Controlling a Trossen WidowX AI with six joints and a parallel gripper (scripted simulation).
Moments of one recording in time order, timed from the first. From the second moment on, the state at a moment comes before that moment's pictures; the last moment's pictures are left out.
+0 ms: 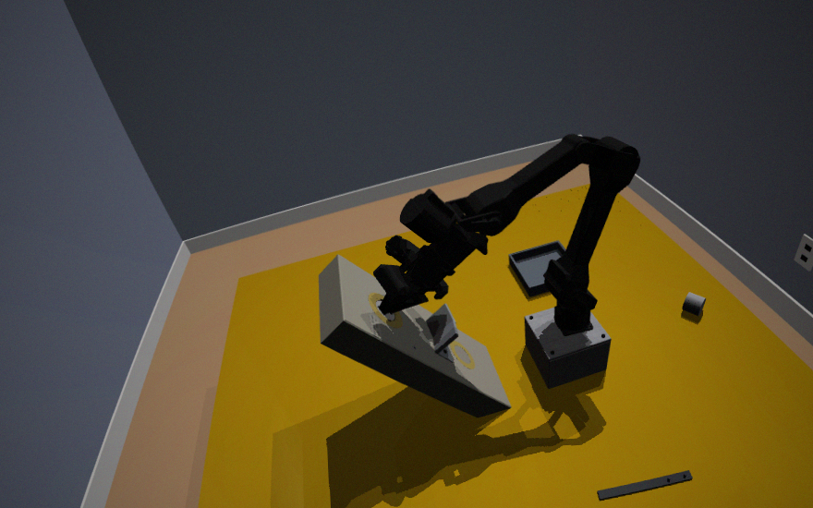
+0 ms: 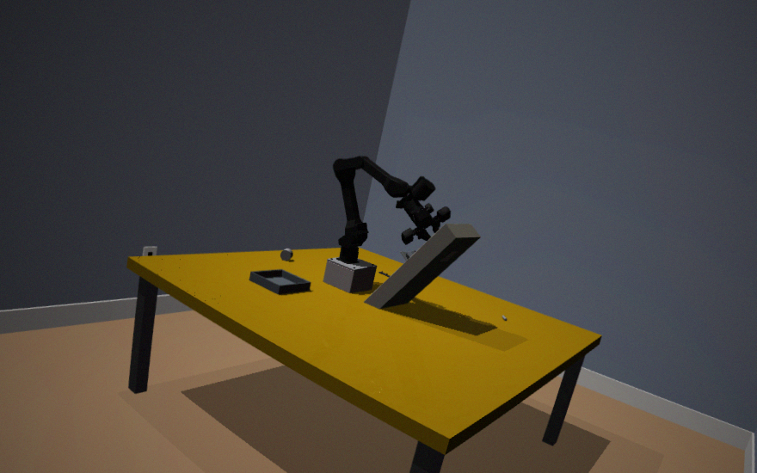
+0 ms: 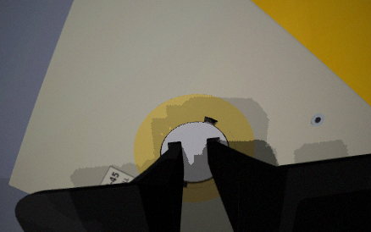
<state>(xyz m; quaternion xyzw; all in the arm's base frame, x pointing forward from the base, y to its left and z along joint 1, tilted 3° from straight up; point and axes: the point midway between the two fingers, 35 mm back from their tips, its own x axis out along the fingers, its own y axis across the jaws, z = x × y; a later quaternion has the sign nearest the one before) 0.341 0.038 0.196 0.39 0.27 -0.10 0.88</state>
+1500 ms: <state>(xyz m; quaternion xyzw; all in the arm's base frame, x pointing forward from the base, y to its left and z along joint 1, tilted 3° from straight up) 0.327 0.039 0.206 -0.17 0.28 0.07 0.94</state>
